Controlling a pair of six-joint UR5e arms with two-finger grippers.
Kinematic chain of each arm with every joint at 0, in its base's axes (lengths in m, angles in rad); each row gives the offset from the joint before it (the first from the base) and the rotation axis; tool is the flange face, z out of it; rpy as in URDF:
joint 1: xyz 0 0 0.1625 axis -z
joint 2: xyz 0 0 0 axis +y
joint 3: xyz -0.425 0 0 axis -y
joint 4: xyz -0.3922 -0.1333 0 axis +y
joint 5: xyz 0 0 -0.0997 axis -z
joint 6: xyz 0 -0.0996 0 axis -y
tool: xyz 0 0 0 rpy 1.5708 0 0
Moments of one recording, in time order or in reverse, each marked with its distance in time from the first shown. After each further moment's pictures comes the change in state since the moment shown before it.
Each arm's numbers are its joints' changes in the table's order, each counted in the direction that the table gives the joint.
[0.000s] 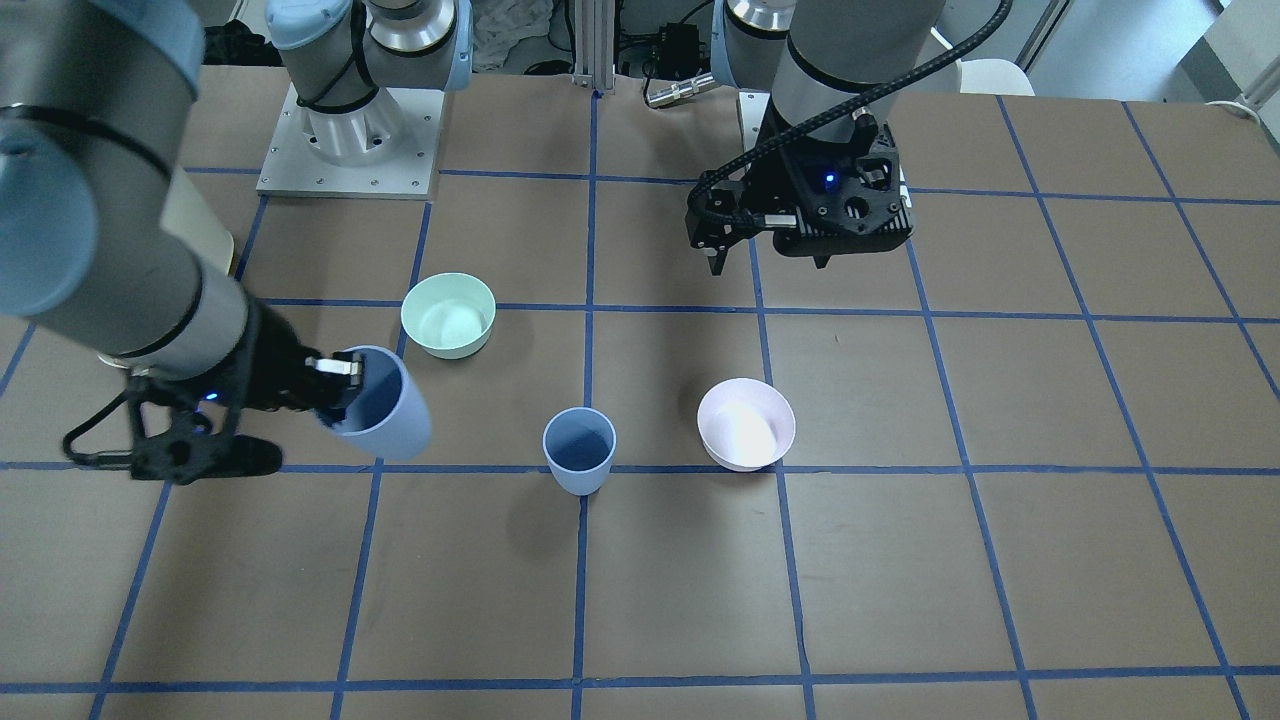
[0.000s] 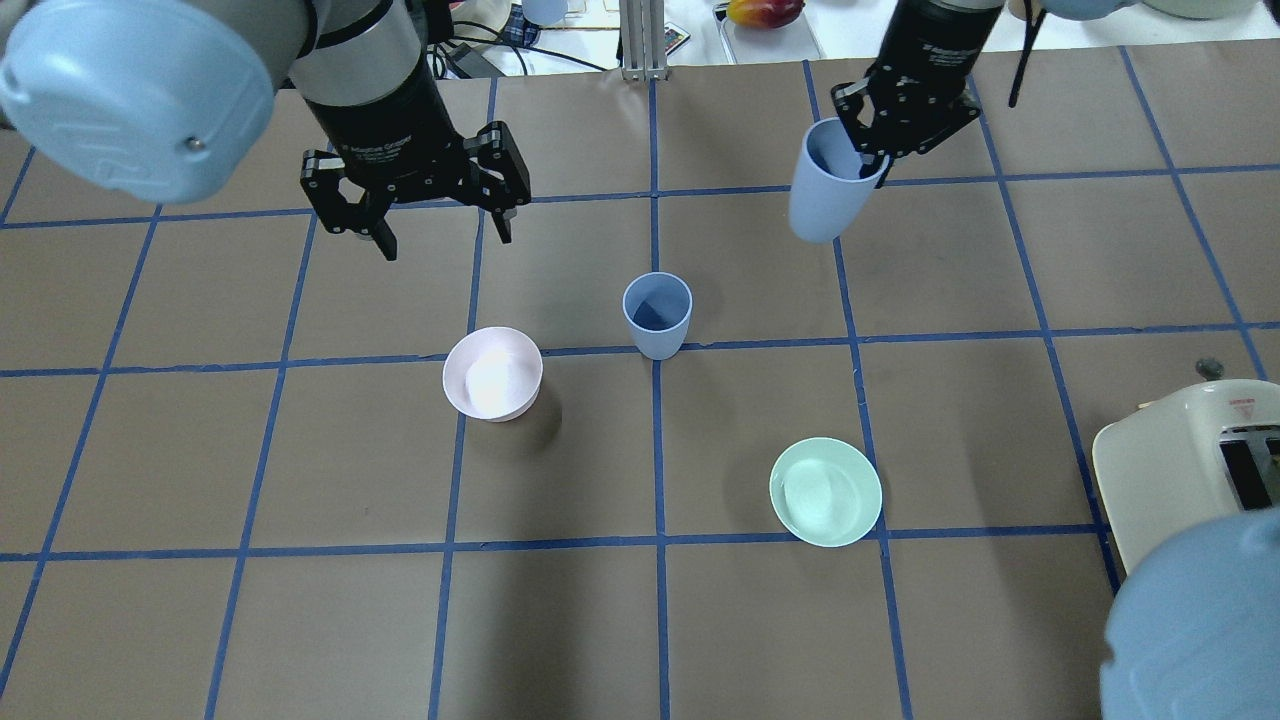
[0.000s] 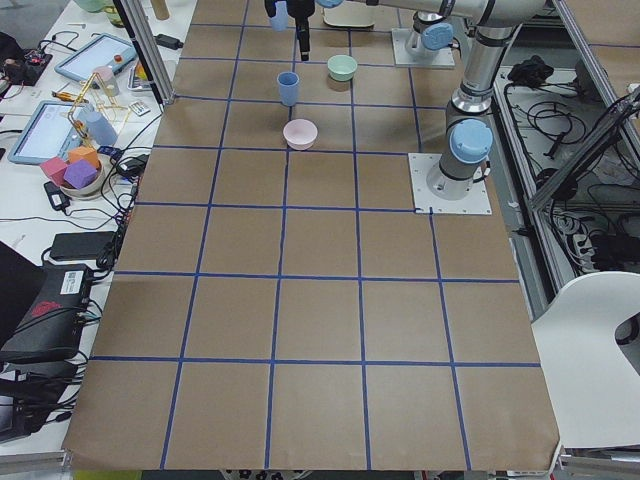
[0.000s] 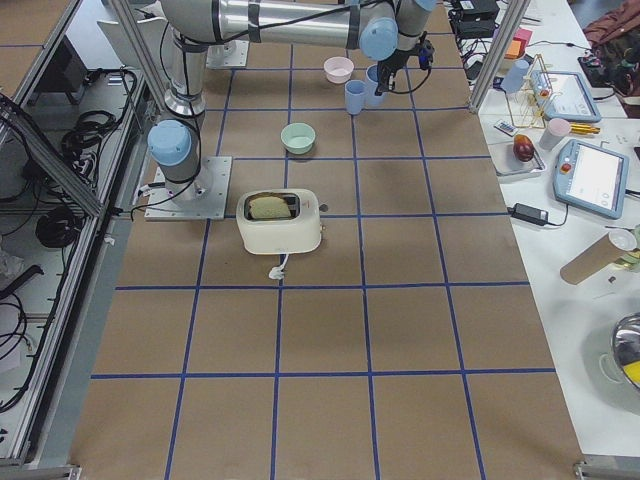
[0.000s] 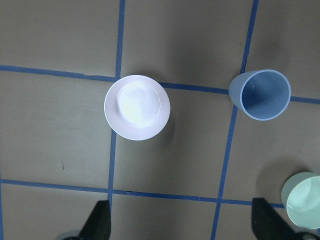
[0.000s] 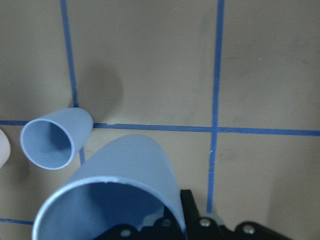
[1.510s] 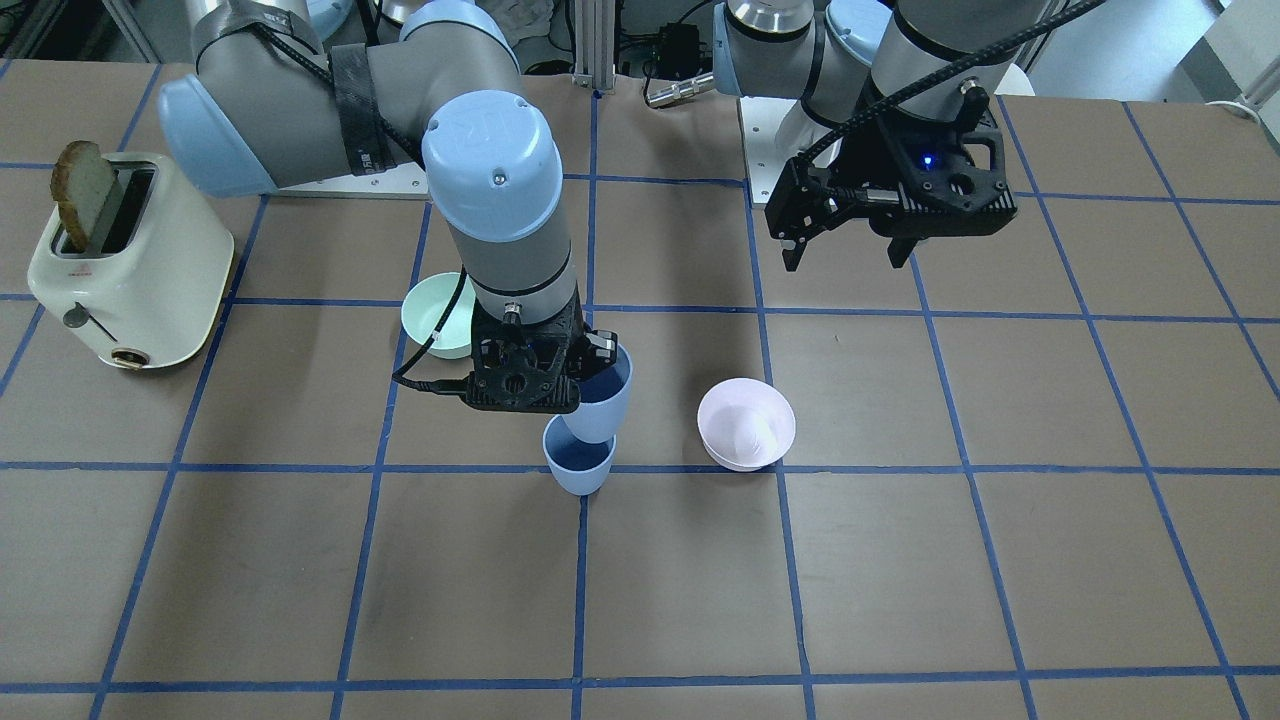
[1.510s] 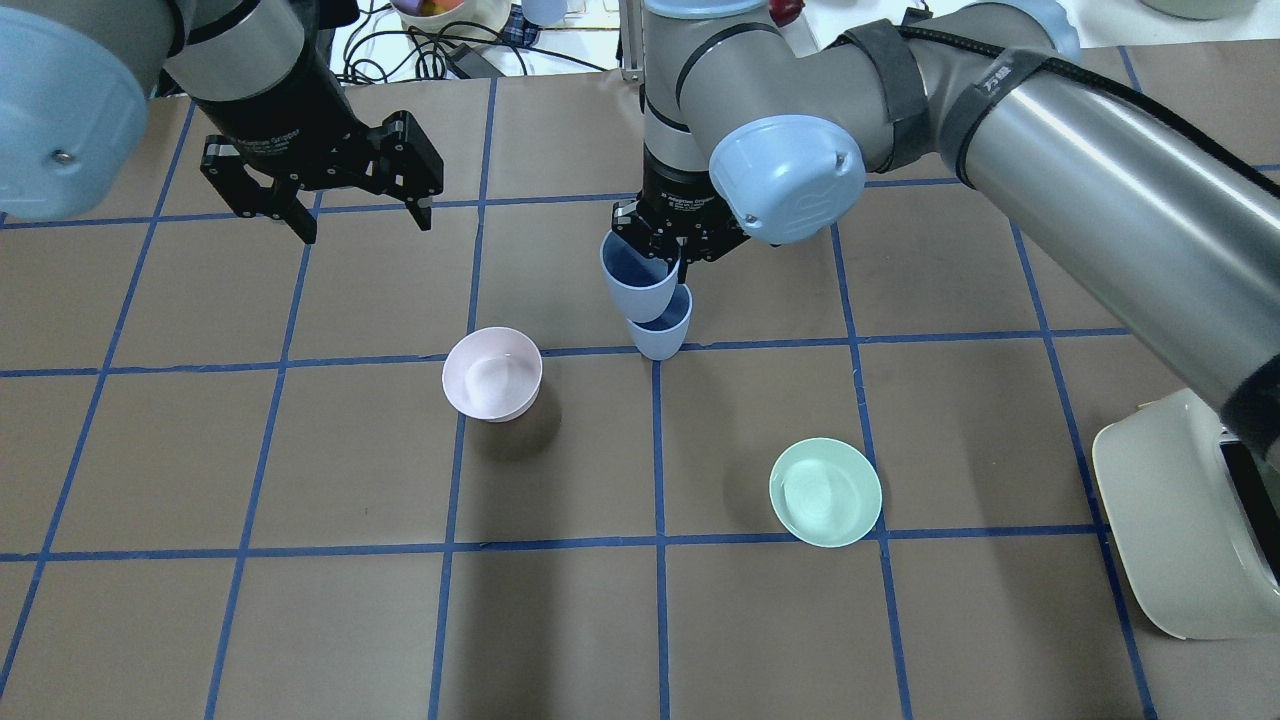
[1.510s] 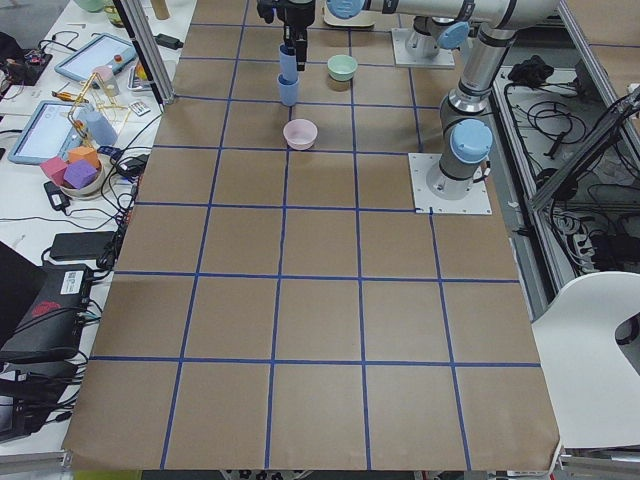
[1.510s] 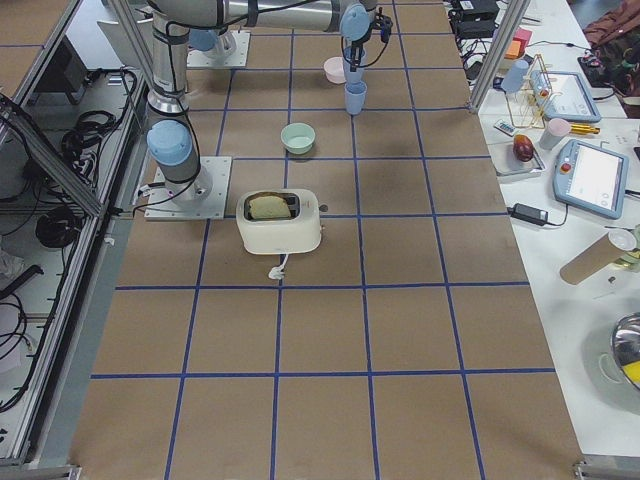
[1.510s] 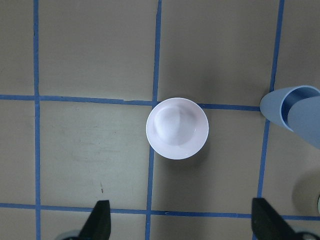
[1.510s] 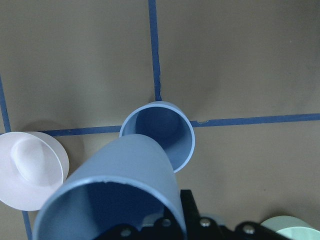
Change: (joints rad) left arm -0.095 -0.050 -0.027 -0.023 0.001 0.127; right arm -0.281 0.001 0.209 0.342 -0.041 0.366
